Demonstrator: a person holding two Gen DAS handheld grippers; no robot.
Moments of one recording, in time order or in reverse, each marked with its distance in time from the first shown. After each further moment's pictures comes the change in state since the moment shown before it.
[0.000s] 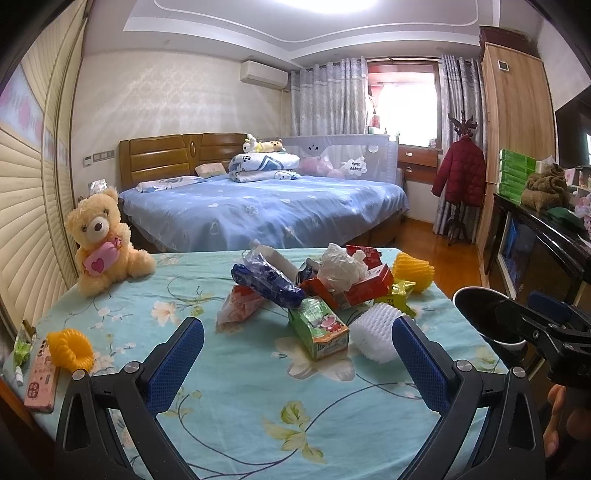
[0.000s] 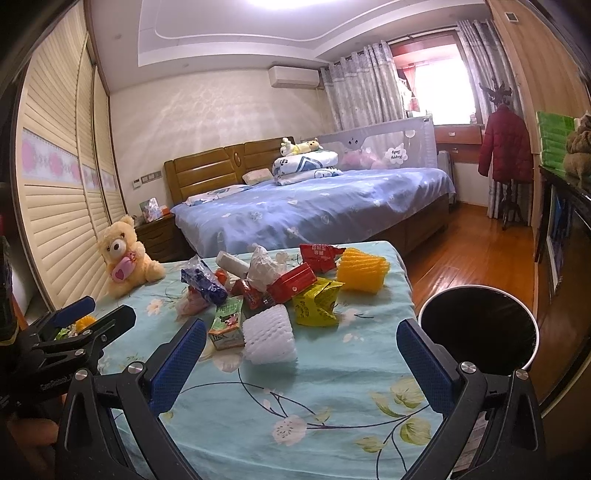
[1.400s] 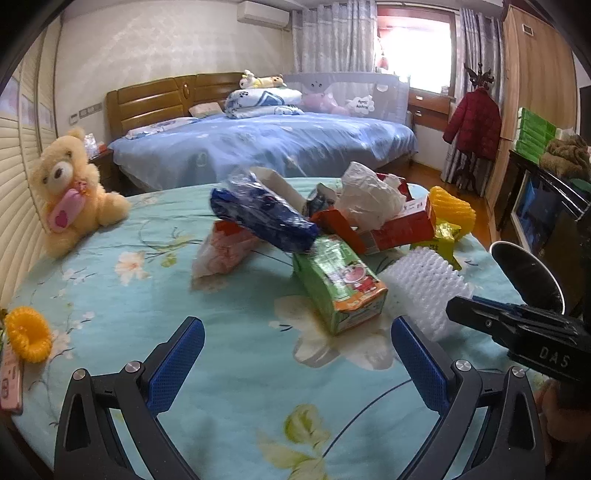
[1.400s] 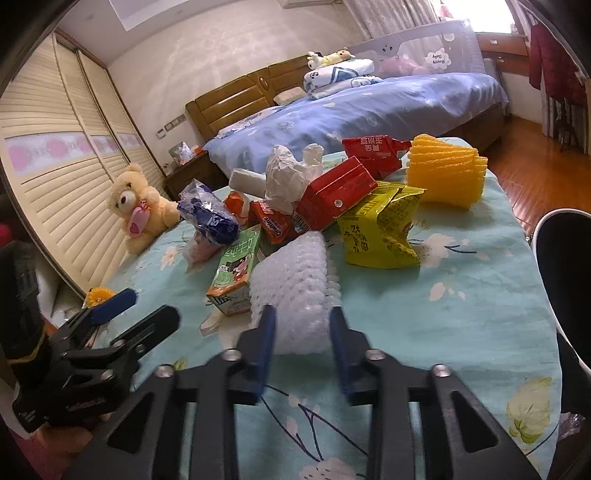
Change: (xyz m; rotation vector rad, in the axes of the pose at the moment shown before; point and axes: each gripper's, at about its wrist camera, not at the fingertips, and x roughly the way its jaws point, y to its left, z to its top) left arm 0.115 0.005 0.001 -0.014 0.255 -0.005; right arm 0.119 -0.006 -0.023 0.103 0.345 0.230
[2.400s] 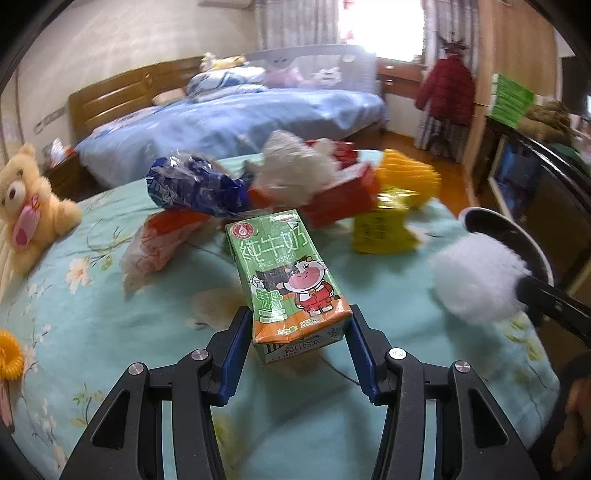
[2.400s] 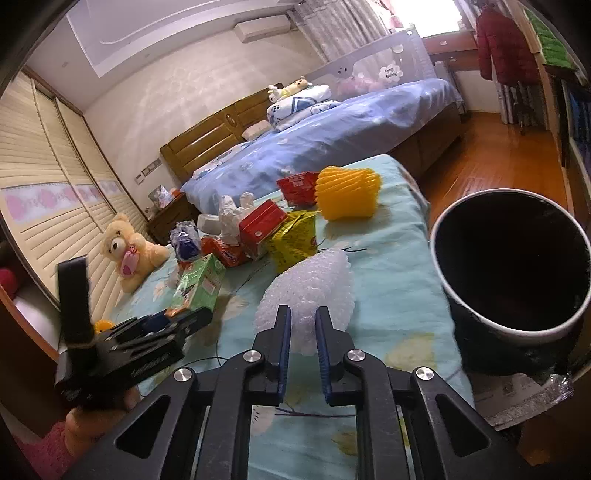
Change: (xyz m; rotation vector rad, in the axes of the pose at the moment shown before) left arm 0.006 -0.047 0.005 0.095 0.096 -0.081; right arm -0.076 -0.052 -0.019 0.134 -0.123 -0.064
